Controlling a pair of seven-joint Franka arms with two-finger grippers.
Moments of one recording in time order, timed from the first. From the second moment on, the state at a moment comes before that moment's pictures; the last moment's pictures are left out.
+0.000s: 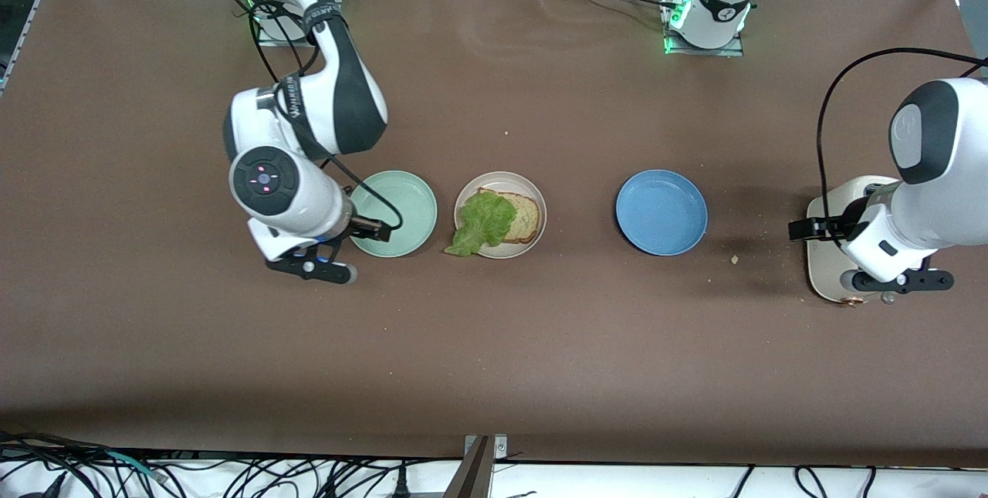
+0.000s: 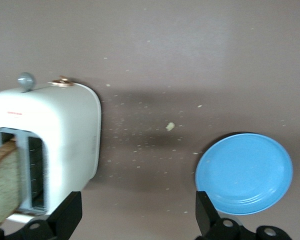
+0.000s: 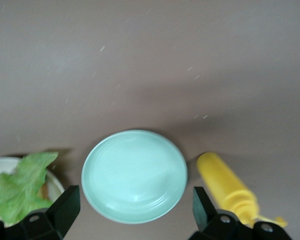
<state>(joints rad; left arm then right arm) -0.12 0.41 0.16 -1.44 0.04 1.67 0.00 0.77 0.65 -0.54 -1.26 0.30 1.71 0.47</state>
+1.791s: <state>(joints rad) 0.19 0.31 0.17 -1.74 0.07 2.01 0.40 0.09 -0.05 -0.06 -1.70 -0.07 1.65 0.06</state>
